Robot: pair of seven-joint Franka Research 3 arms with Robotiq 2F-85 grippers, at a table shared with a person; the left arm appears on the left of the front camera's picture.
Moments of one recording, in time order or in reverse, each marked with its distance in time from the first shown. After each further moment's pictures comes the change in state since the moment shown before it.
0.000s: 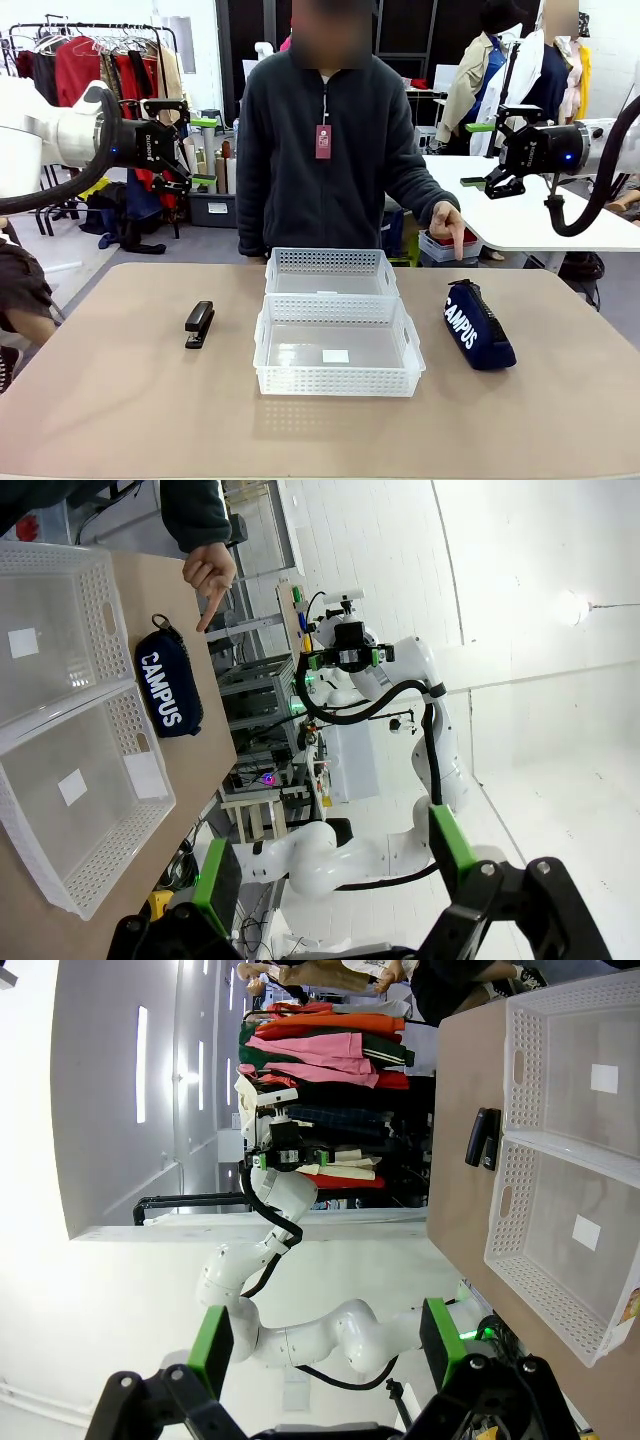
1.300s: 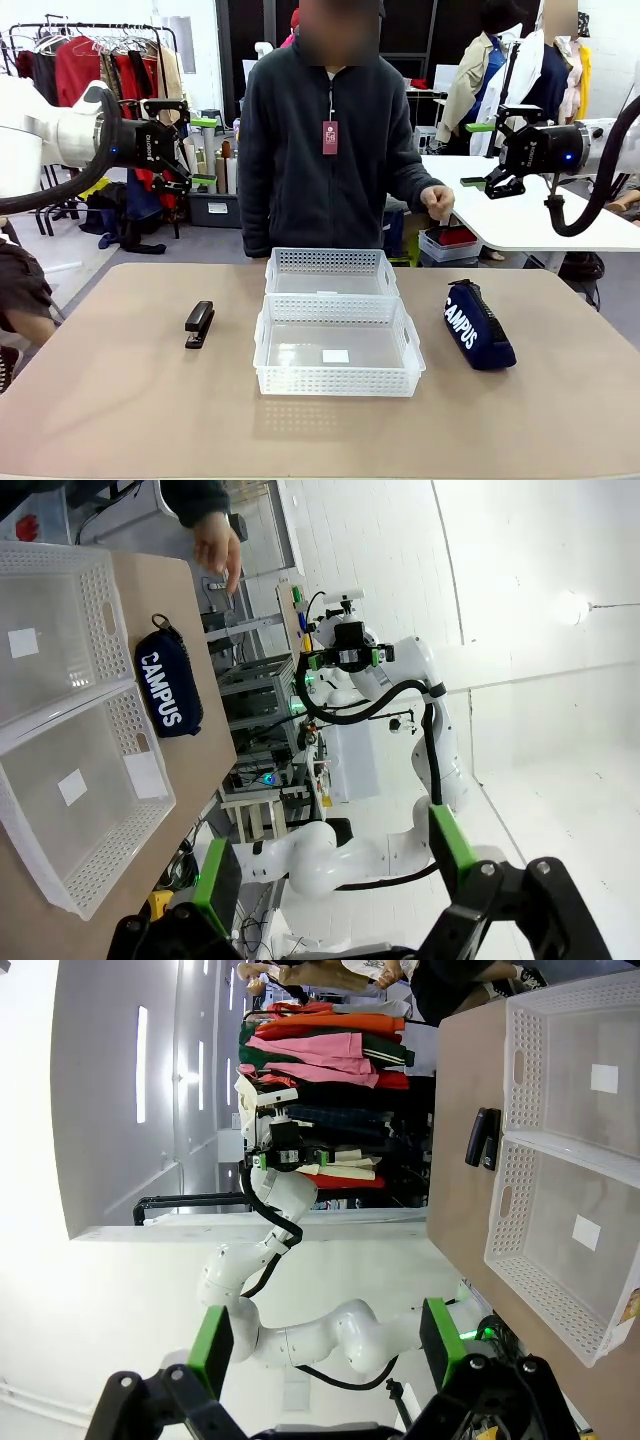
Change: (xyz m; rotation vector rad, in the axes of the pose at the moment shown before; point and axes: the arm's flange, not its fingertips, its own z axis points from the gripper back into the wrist) left arm 0.000 0.000 0.000 0.000 0.000 0.000; right arm 0.000 0.000 0.000 0.000 0.000 0.000
